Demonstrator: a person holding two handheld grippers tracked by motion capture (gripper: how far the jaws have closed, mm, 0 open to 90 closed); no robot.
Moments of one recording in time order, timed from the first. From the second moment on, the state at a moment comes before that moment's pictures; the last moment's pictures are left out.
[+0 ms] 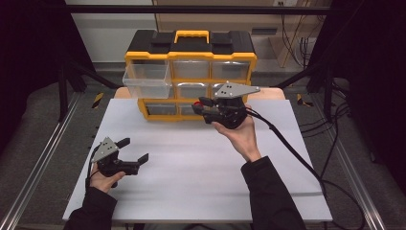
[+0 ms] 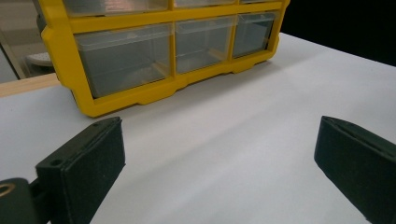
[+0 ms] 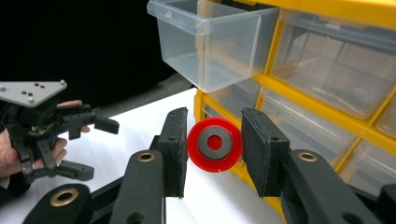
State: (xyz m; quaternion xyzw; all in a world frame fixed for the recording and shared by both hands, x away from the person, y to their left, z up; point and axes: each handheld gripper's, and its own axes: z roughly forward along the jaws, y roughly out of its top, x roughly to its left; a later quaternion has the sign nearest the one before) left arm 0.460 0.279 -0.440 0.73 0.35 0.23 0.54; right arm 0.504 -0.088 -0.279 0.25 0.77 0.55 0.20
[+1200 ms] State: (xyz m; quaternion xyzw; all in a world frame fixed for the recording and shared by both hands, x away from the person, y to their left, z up) left arm 0.461 0.279 -0.440 0.73 0.35 0.23 0.54; right arm 0.531 -0.040 -0.247 0.25 0.76 0.57 0.21
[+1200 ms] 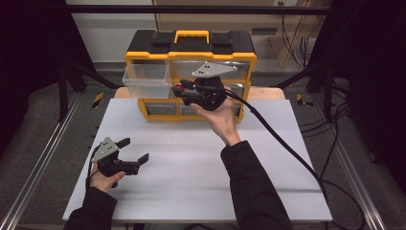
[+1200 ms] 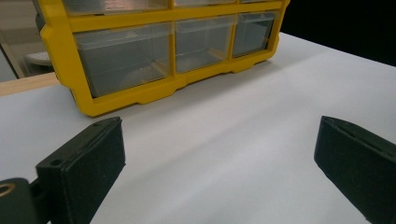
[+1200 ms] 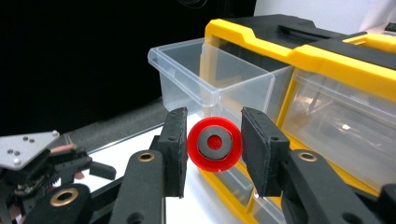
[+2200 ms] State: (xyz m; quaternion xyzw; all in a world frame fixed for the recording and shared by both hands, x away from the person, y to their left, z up) left arm 0.461 0.279 -0.441 0.73 0.35 0.23 0.54; right arm 0.555 -0.015 -0.229 0.24 0.75 0.58 0.21
